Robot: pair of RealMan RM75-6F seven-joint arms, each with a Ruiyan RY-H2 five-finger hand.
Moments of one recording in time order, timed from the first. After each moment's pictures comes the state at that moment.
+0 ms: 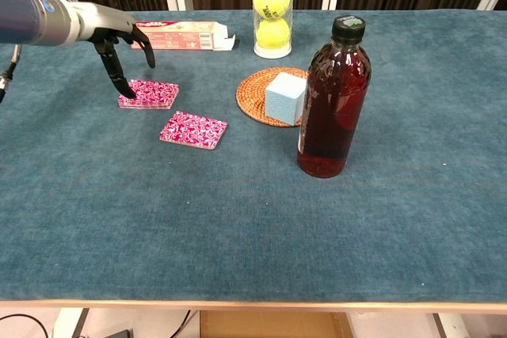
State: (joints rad) left arm -1.16 -1.45 -0.10 -1.30 0.25 0.69 0.57; right arm 0.06 -1.11 0.13 -1.58 -1.36 1.46 -0.03
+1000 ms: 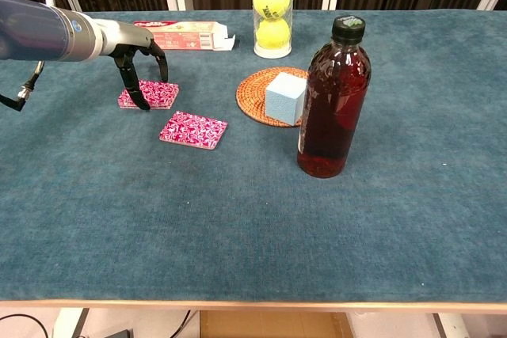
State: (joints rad) left arm -1.19 -1.54 -0.07 -1.19 0.26 0.67 0.57; right arm 0.06 -1.11 0.13 -1.58 -1.35 1.46 -0.02
